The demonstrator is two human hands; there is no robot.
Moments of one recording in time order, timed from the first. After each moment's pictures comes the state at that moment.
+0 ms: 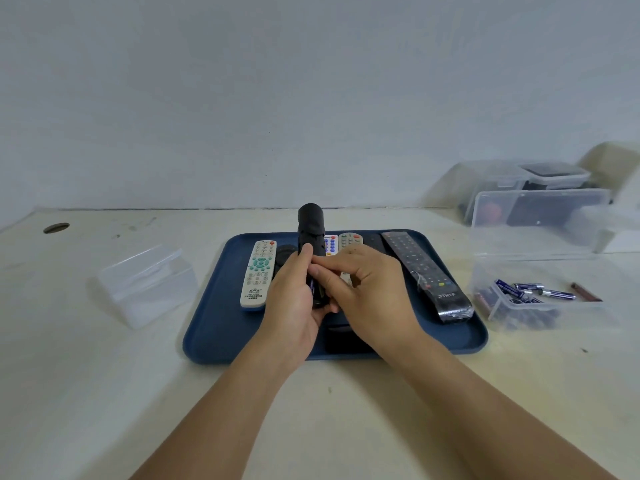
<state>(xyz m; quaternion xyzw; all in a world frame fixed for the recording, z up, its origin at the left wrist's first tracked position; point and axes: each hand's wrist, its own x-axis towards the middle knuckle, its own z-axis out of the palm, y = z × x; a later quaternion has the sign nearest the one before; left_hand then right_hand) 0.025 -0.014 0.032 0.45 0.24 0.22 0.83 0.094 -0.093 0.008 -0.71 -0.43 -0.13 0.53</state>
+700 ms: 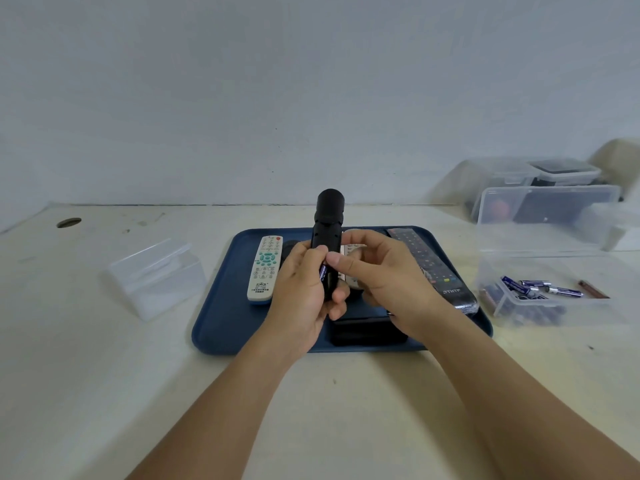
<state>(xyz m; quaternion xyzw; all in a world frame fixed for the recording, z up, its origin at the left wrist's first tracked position) 0.024 -0.010 0.028 0.54 0.17 0.22 0.80 0.107 -0.107 0.026 -0.63 -0.28 0.22 0.69</state>
